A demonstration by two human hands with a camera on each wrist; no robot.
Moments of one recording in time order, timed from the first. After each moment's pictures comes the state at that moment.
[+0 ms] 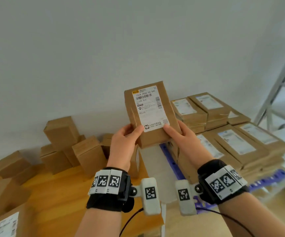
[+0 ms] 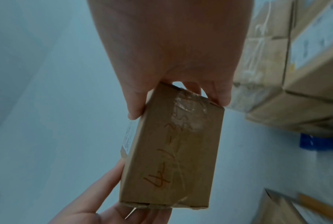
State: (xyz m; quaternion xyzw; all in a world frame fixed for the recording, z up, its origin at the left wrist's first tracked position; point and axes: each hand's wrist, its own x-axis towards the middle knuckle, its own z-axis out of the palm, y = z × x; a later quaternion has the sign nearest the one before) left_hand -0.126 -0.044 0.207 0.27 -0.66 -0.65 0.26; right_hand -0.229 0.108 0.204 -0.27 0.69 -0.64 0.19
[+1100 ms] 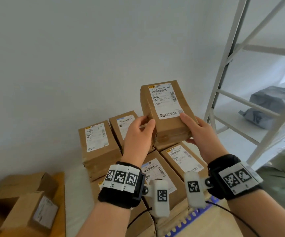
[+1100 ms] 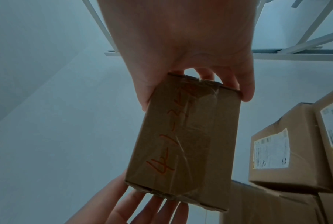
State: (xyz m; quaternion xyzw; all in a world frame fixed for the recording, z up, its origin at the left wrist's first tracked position) left_hand -0.466 0.170 0.223 0.17 -0.77 -0.57 0.22; right_hand -0.544 0.328 0.216 -0.09 0.70 -0.70 0.09
